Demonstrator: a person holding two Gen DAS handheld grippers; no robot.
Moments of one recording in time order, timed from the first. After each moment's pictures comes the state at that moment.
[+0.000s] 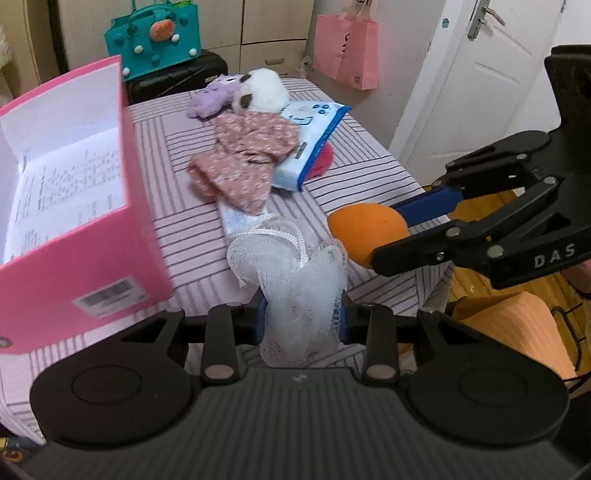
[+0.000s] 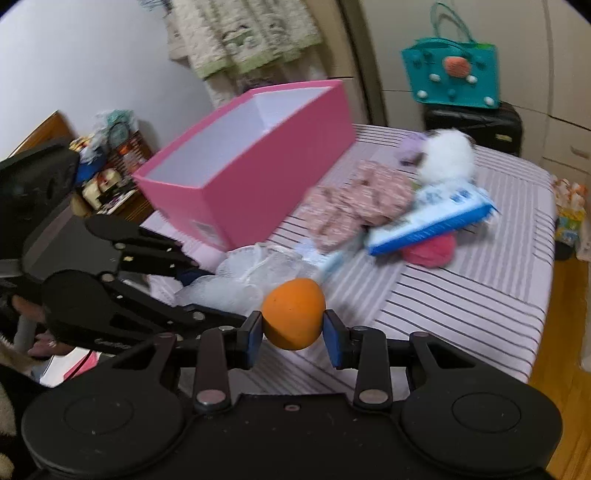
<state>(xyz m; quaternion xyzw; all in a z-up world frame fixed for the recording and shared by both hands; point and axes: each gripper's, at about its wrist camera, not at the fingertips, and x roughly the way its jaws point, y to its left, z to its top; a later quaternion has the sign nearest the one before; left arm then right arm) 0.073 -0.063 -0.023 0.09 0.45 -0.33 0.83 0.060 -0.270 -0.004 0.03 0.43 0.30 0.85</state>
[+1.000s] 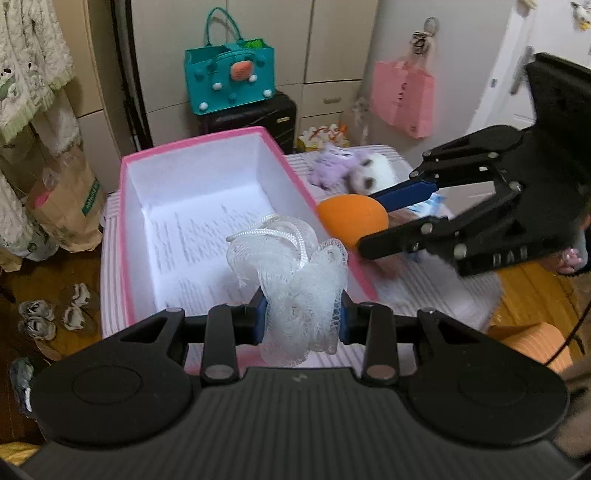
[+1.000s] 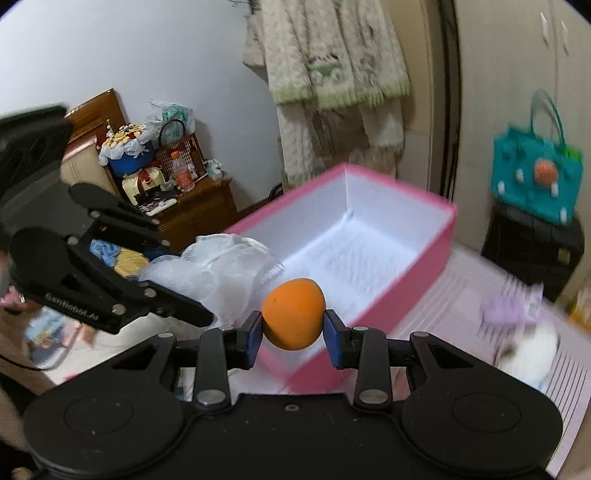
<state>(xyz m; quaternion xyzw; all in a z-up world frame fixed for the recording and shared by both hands) 0.158 0.060 0.074 0.08 0.43 -0.27 0.86 0.146 -0.152 0.083 -0.06 0.36 0.38 0.85</state>
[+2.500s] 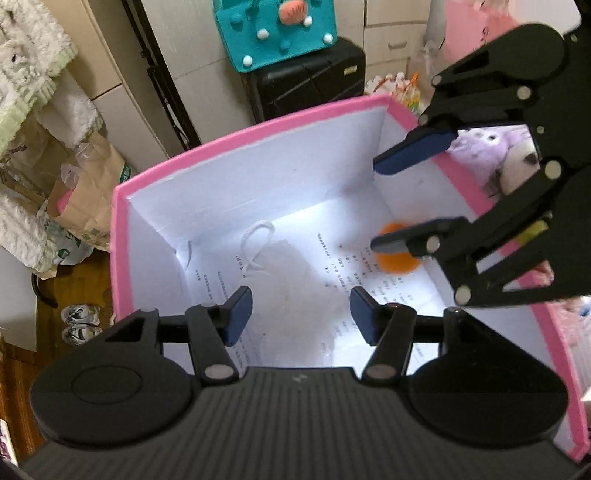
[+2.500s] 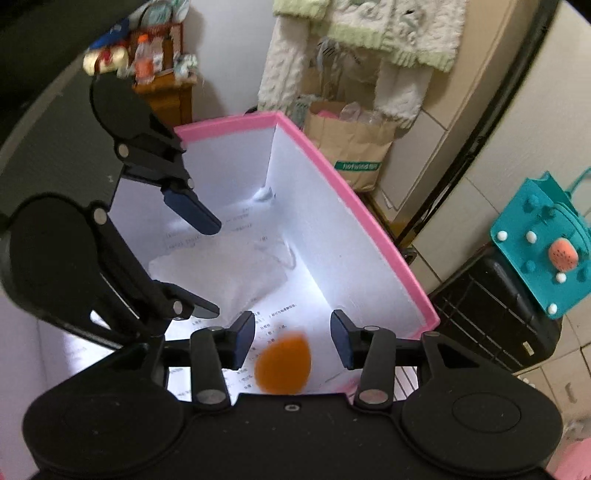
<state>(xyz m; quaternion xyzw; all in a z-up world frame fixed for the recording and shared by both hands) 0.324 0.033 -0.003 0.16 0.48 -0.21 0.84 0.327 -0.083 0.024 -0.27 0.40 0.37 0.80</state>
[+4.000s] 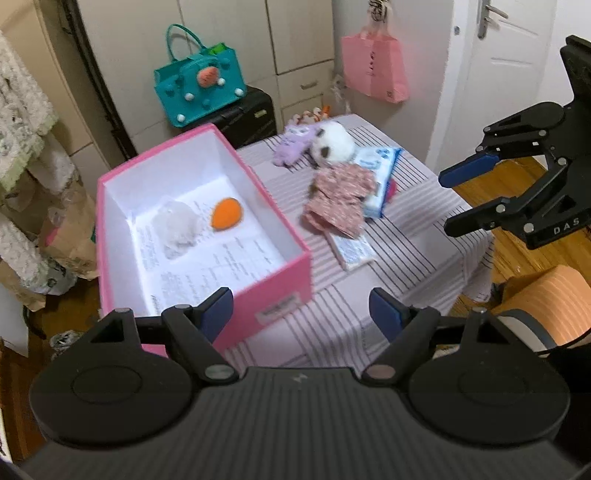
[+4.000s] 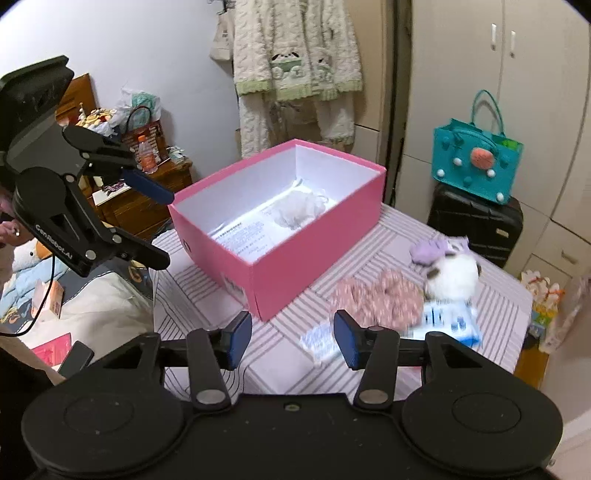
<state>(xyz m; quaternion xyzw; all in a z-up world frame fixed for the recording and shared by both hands) 0.065 0.006 0.080 0.18 0.41 -0.29 0.85 0.053 -0.225 0.076 -0.08 0.37 0.30 0.88</state>
